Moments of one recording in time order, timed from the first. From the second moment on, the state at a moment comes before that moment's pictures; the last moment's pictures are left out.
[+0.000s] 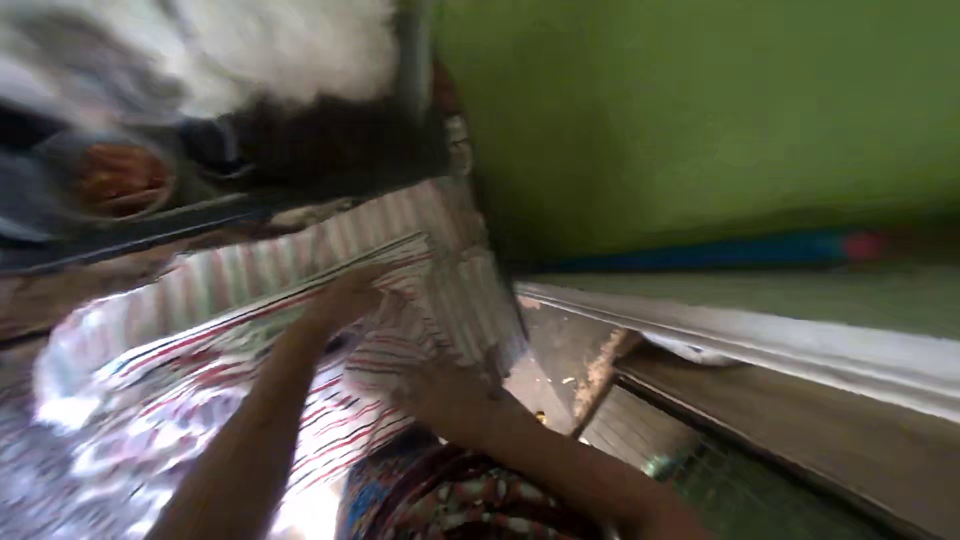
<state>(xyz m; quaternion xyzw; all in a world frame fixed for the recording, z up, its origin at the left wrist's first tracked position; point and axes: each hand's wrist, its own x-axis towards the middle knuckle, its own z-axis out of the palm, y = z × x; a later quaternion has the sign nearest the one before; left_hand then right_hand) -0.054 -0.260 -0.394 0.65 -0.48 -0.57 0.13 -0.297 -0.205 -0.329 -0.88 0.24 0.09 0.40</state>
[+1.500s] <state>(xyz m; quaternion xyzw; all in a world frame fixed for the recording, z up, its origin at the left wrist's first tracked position) -0.055 -0.276 -0.384 0.62 -0.51 -0.59 0.07 -0.379 -0.273 -0.342 -0.64 0.64 -0.15 0.40</state>
